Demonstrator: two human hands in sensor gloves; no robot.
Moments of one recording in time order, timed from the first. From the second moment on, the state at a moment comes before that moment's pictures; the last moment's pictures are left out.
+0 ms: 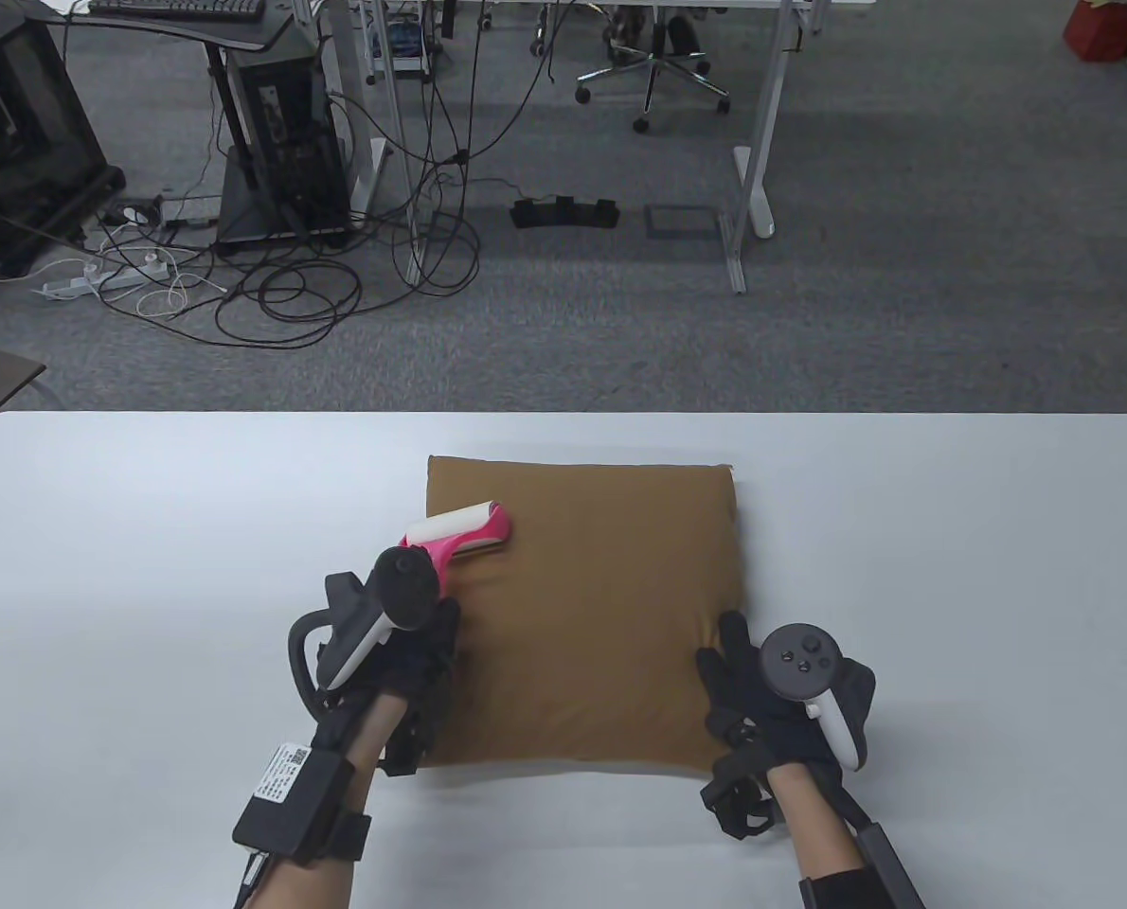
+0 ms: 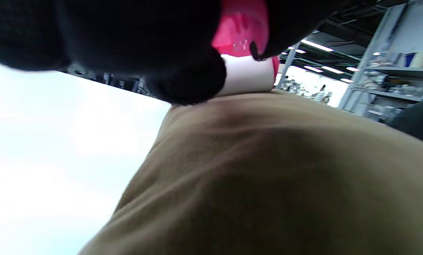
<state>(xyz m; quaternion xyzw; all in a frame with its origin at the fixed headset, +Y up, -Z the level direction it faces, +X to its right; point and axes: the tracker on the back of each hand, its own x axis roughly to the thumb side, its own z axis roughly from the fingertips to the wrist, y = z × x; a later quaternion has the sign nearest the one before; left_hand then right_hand) -0.188 -0.665 -0.376 -0.03 0.03 0.15 0.99 0.195 -0.744 -0.353 -0.06 0.06 0.93 0.36</state>
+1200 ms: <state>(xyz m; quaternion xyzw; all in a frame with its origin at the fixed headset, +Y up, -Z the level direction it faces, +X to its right) -0.146 -0.643 -0.257 0.10 -0.12 0.14 0.98 0.196 -0.745 -0.351 -0.06 0.08 0.93 0.36</state>
